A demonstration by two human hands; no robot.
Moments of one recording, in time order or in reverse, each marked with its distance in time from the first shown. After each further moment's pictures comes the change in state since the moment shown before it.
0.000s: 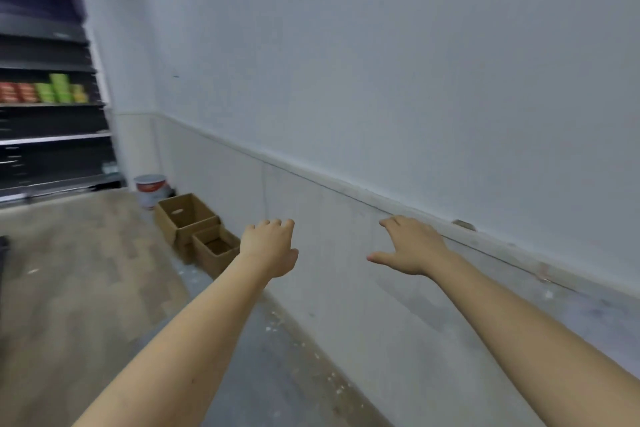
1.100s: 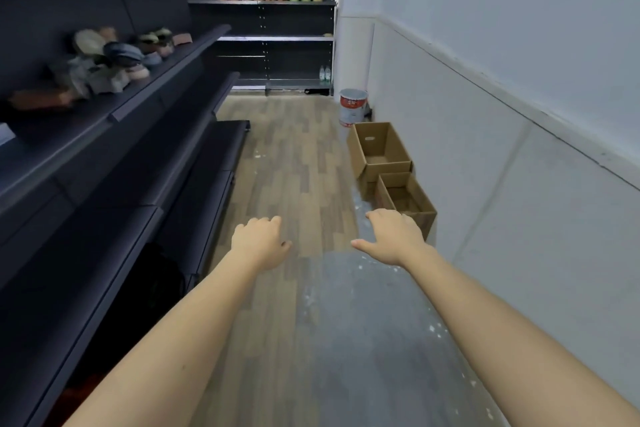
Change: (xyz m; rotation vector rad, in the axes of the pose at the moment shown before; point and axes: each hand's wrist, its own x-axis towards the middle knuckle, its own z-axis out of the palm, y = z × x) left_hand 0.124 -0.464 0.201 -0.043 -0.334 -0.742; right_hand 0.435 -0.451 0.197 0.072 -0.231 -0.694
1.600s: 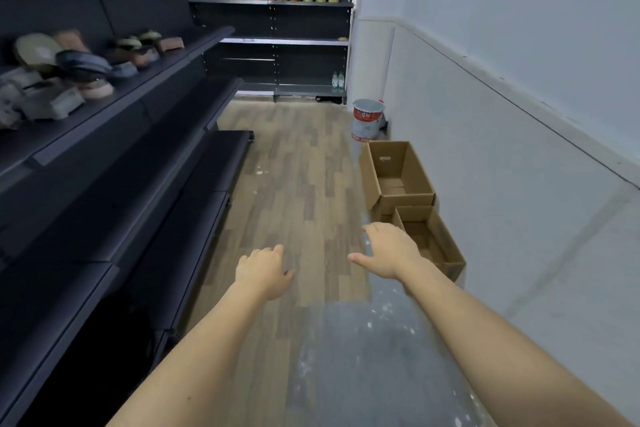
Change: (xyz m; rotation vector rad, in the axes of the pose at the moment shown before) left_hand 0.288 0.001 0.014 -0.083 -0.103 -0.077; right_hand 0.306 0.064 -0.005 0.009 -0.054 -0.090
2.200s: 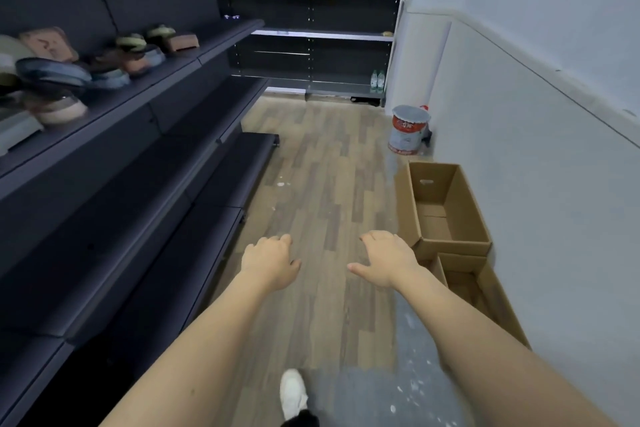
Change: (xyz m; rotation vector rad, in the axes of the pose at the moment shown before) left_hand 0.298 -0.027 -0.065 -0.036 0.009 -0.097; right_hand 0.321 0.034 -0.019 -0.038 -0.082 -0.132
